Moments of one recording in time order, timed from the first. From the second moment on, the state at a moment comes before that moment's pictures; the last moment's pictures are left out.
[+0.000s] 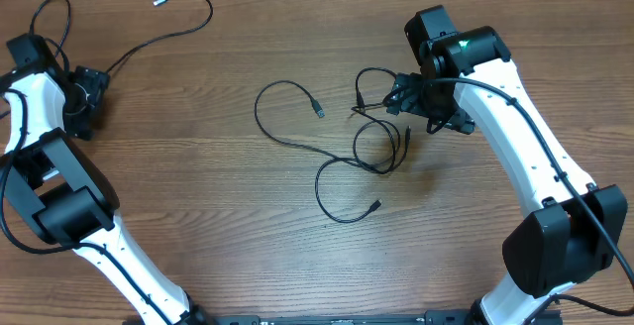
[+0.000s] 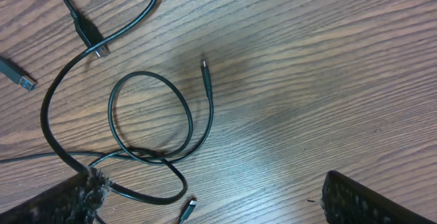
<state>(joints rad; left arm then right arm) 0.53 2.29 1.86 -0.79 0.07 -0.79 0.31 1.83 1.70 -1.31 0.11 0.62</state>
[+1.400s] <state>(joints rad) 0.53 2.35 1.86 -0.64 -0.21 0.11 0.31 1.83 1.70 -1.31 0.11 0.62</state>
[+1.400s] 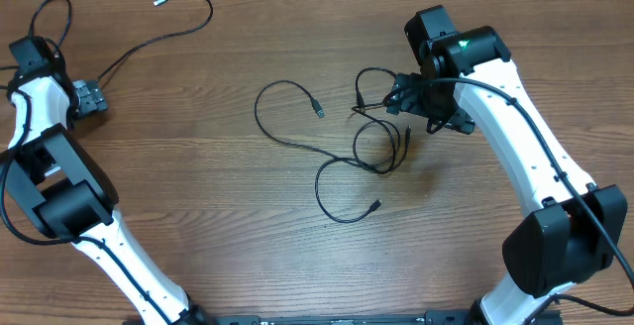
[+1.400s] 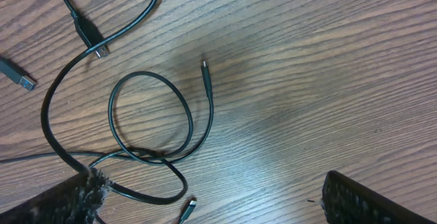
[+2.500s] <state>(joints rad) 0.54 2.35 1.87 -0.57 0.04 0.50 0.31 1.83 1.70 -1.31 0.11 0.62</state>
